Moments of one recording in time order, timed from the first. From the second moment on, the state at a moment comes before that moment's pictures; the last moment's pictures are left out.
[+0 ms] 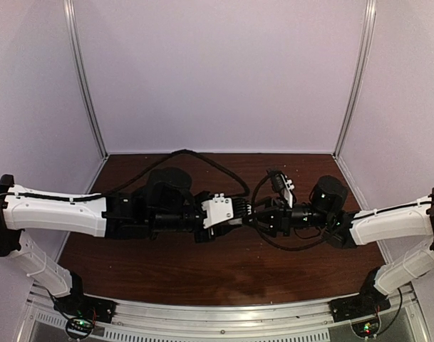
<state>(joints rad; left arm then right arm) -1.20 1.46 1.05 0.03 -0.02 0.57 0.80 1.34 0.54 0.84 -0.74 0.57</state>
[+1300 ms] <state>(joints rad) -0.67 1.85 1.07 0.07 0.05 -0.15 0.54 1.19 0.44 0.91 -0.79 0.61</state>
